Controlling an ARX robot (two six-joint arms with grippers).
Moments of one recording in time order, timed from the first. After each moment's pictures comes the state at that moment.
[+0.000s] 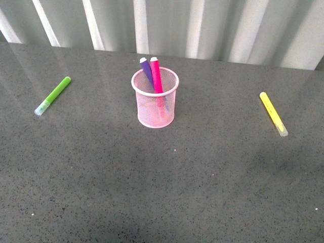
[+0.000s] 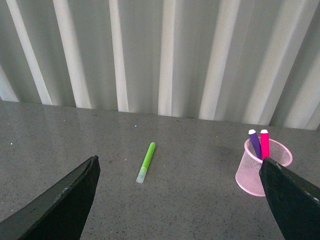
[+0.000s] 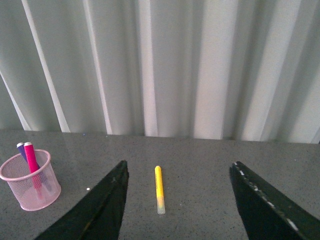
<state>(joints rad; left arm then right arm) 0.00 0.00 0.02 0.00 0.00 0.00 0.00 0.00 0.02 0.00 0.00 0.00</state>
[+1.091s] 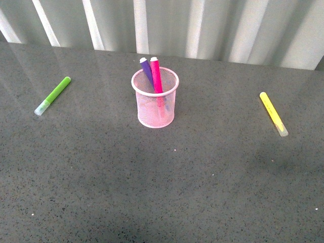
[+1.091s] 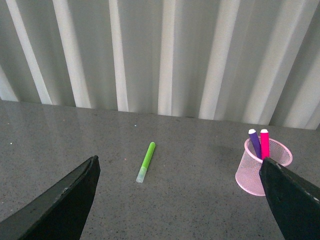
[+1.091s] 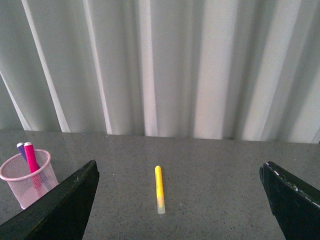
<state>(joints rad) 0.00 0.00 0.02 0.00 0.00 0.00 0.00 0.00 0.02 0.00 0.00 0.00</state>
